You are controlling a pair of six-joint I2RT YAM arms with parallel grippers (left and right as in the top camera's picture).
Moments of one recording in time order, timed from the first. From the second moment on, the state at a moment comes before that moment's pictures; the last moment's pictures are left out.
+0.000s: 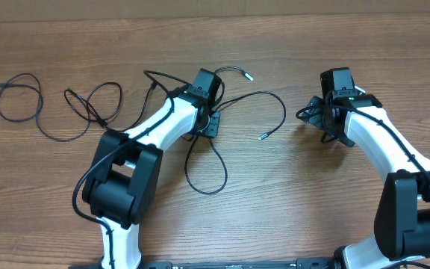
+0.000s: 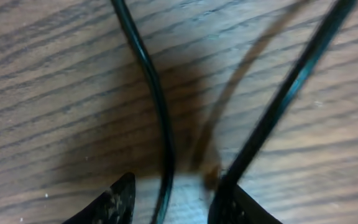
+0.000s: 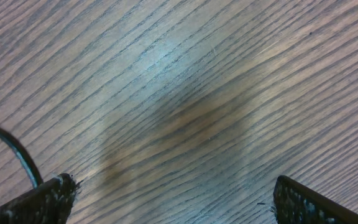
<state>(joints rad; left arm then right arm) -0.44 2.05 1.37 -0.65 -0.04 -0.25 0.08 1.72 1.13 -0.69 0.23 0.65</state>
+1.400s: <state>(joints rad) -0.44 2.08 1.37 -0.49 -0.09 -0.26 0.08 1.72 1.13 -0.69 0.23 0.65</state>
